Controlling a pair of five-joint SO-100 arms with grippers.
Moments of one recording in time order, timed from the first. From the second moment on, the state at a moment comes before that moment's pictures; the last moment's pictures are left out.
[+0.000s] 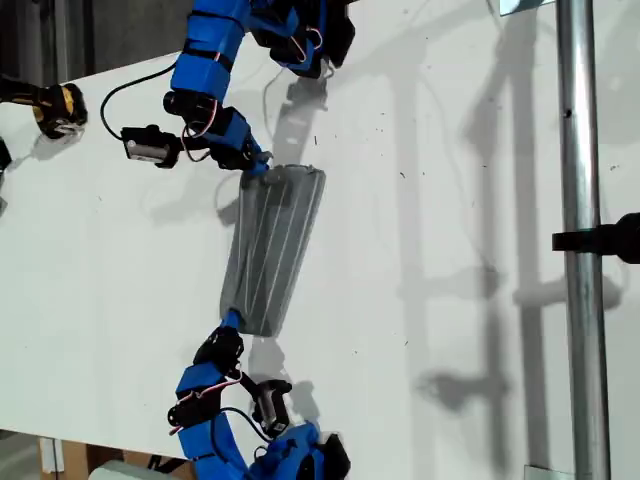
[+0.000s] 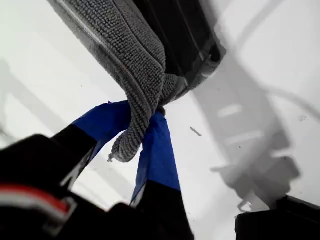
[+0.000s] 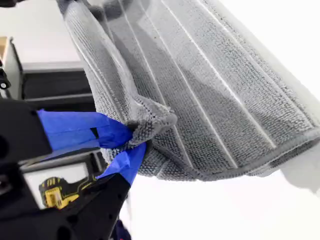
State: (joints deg) arm 0 -31.2 111.3 109.5 55.2 -22.9; arm 1 18.6 107.9 98.2 92.1 62.7
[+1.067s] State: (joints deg) arm 0 -34.9 93.6 104.5 52.3 -20.0; arm 1 9.1 113.6 112.9 83.8 71.3
